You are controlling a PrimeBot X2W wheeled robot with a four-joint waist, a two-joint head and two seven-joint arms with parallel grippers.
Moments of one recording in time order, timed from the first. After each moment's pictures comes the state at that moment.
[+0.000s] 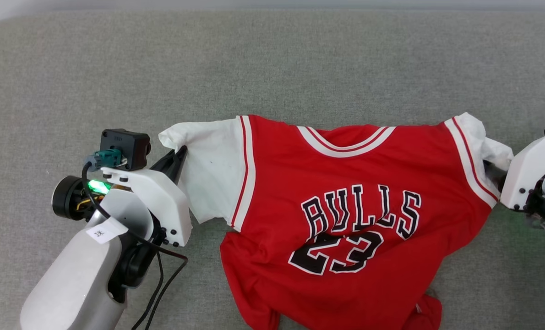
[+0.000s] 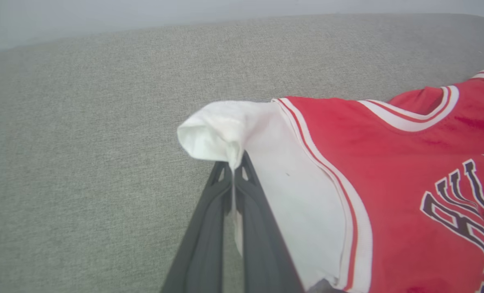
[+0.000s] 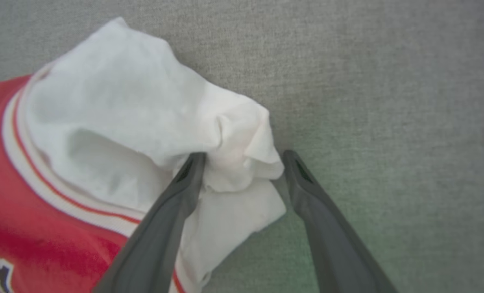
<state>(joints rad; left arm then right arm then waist) -0.44 0.46 -0.44 -0.01 -0.58 0.17 0.35 -0.58 -0.24 -0.18 0.52 0.27 0.13 0.70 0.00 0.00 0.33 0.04</state>
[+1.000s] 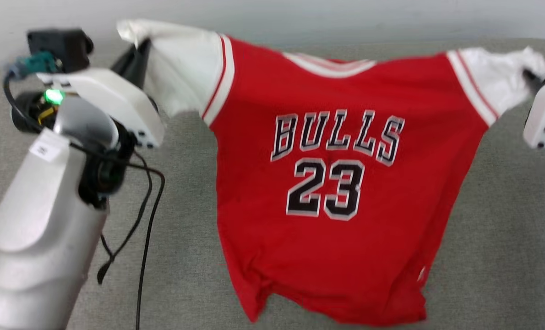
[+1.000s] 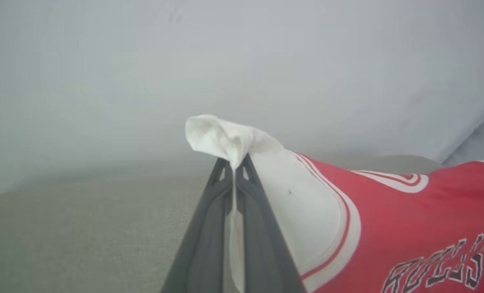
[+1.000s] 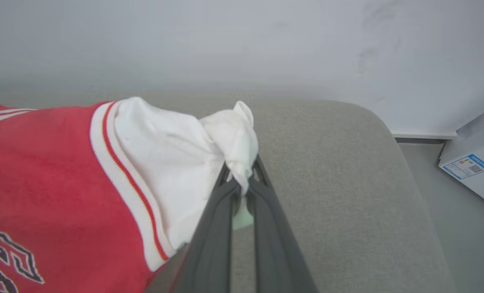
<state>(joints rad) -0.72 0.41 -0.34 0.19 -0.65 0.10 0.22 -0.72 -0.30 -0.09 0.39 0.23 0.13 0.58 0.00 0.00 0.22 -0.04</state>
